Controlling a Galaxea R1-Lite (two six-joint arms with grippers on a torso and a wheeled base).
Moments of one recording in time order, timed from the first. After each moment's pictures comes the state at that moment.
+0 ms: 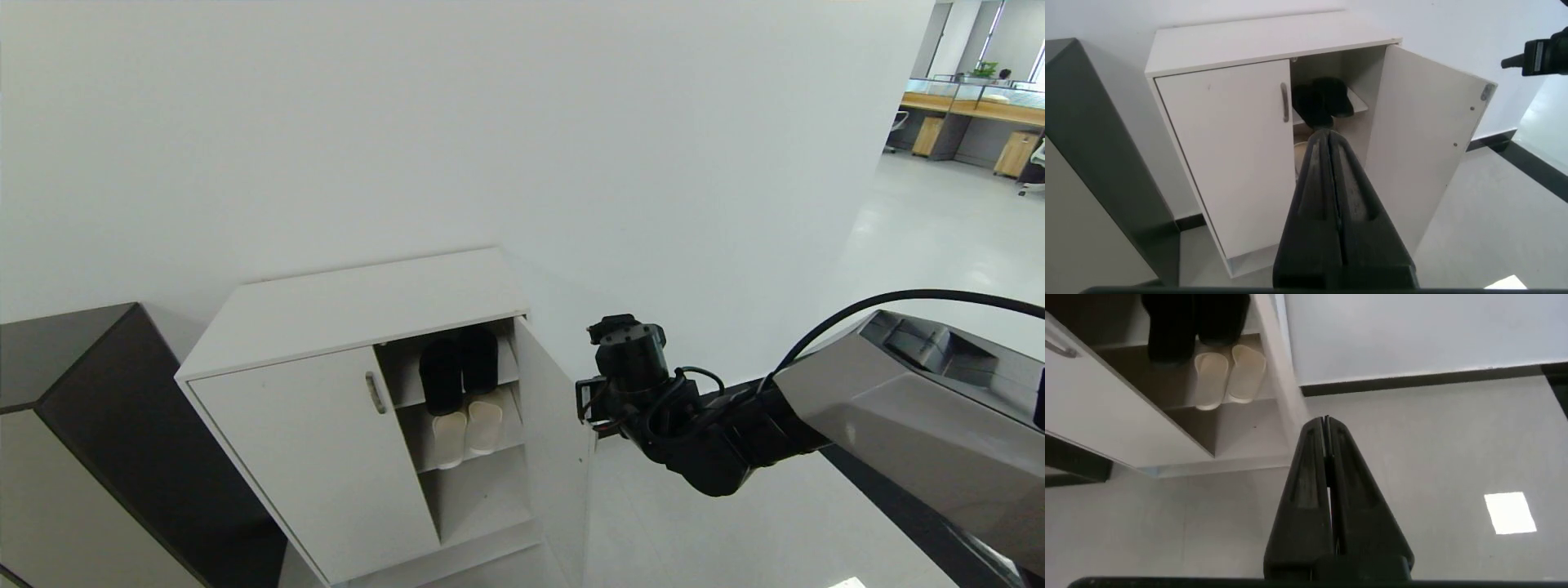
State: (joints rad) left arm 0.00 0.00 0.00 0.00 0.03 0.01; right arm 0.71 2.28 -1.31 -0.57 -0.42 0.24
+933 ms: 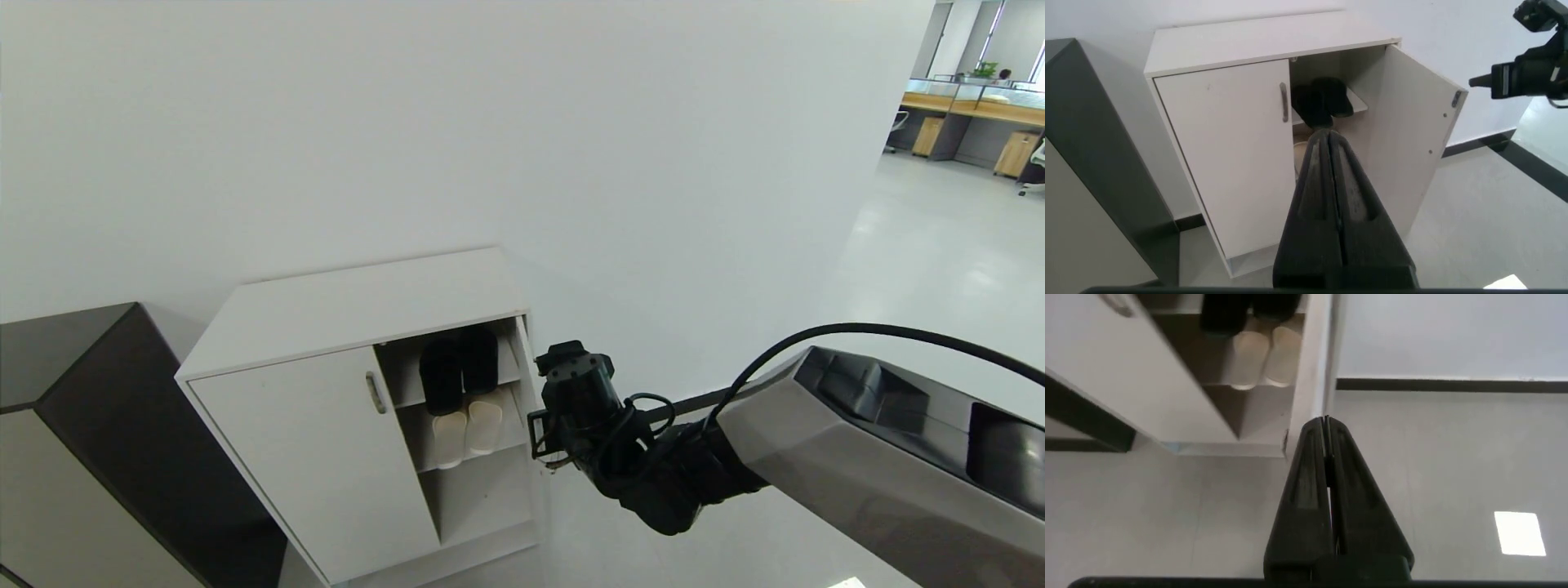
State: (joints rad) left arm 0.00 0.00 0.00 0.00 0.03 0.01; right arm 0.83 2.36 -1.38 -0.57 -0.41 0.23
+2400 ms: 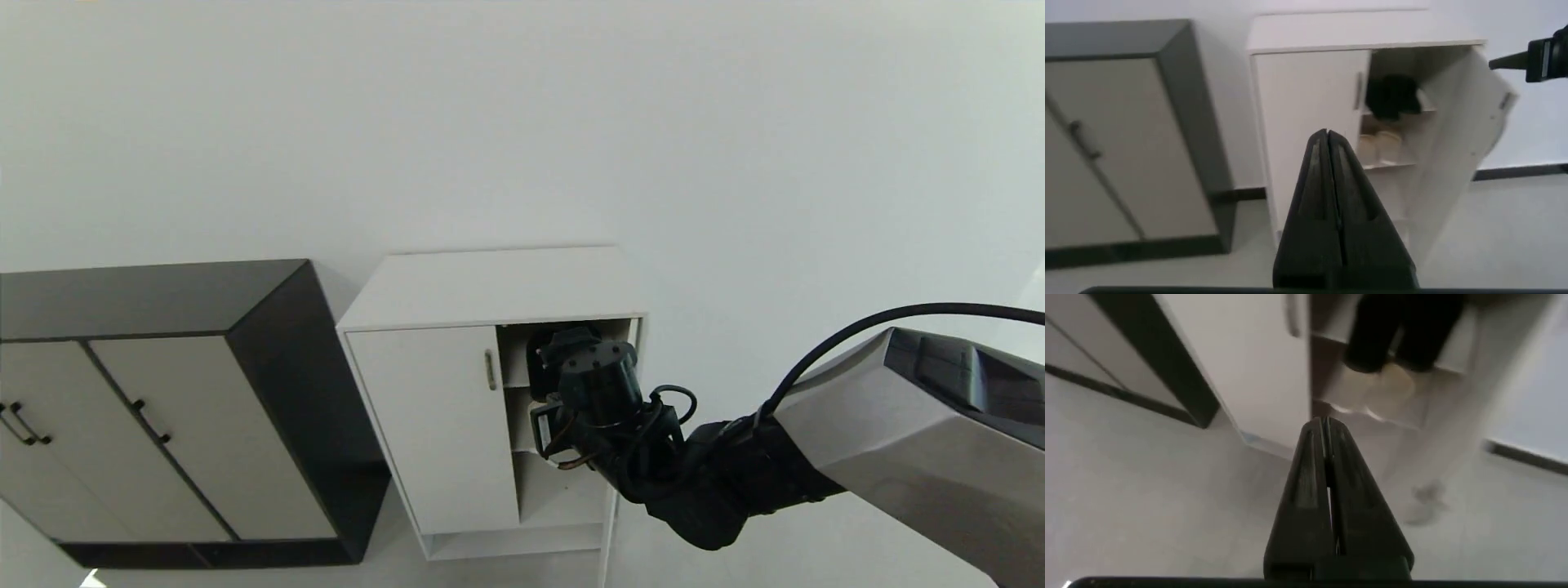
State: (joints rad) left arm 0.00 0.00 0.00 0.00 0.03 0.01; right arm 0.85 2.23 -1.24 -0.62 -0.38 0.17
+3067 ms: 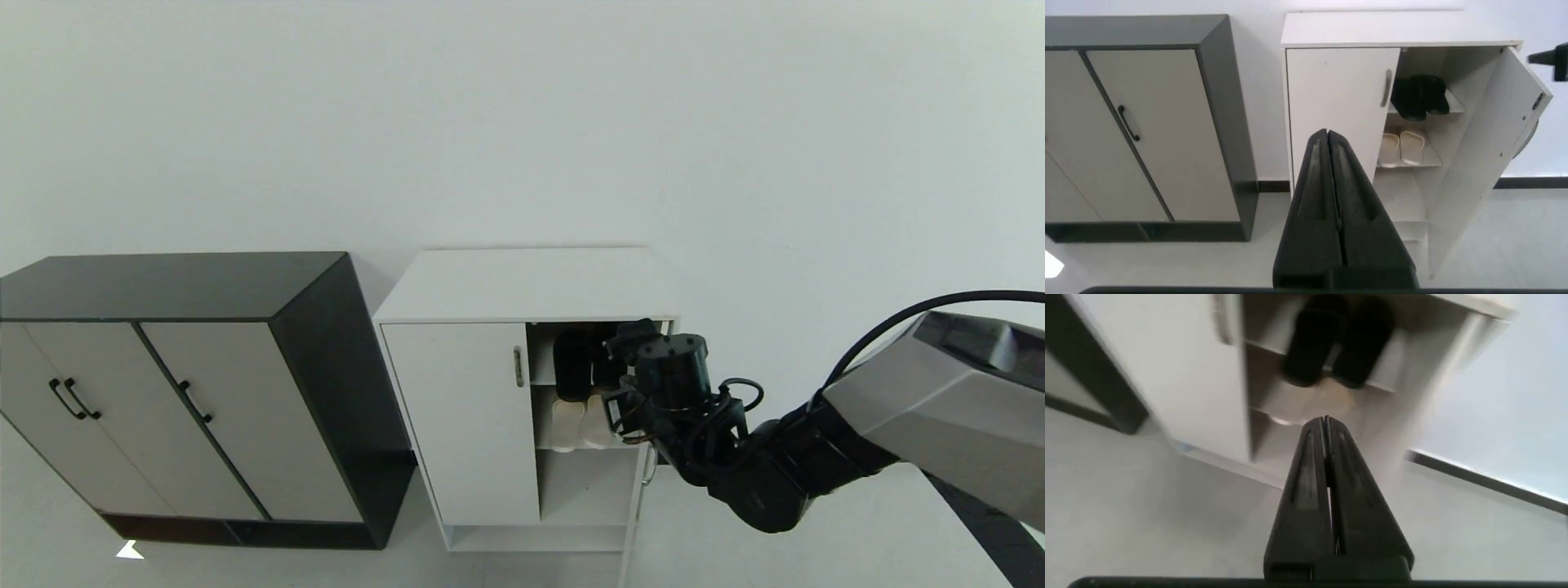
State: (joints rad) left arm 0.00 0.00 0.00 0.00 0.03 0.01; right arm 0.69 2.17 -1.05 -0.77 -0.47 0.00
